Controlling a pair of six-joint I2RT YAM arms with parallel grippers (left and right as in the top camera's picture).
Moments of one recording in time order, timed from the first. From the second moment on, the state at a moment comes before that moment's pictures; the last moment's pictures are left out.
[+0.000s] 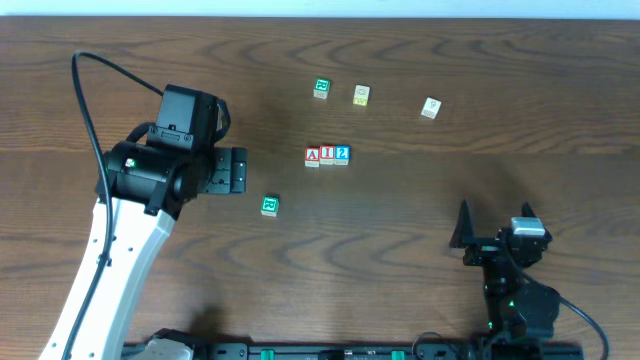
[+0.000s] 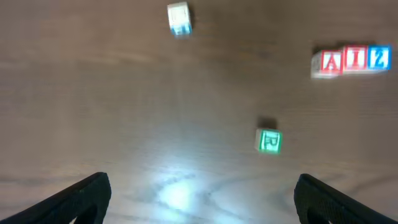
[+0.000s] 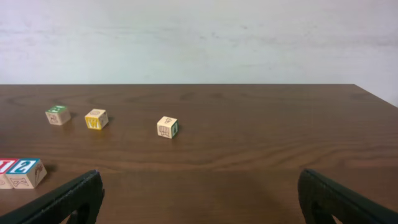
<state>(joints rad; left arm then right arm) -0.26 1.31 1.35 -1.14 -0.14 -0.17 -0.06 0.01 0.01 -0.07 -0.02 0.01</state>
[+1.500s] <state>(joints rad) -0.10 0.01 0.01 -0.09 -0.09 -0.02 -0.06 0.01 0.01 -0.07 -0.02 0.01</state>
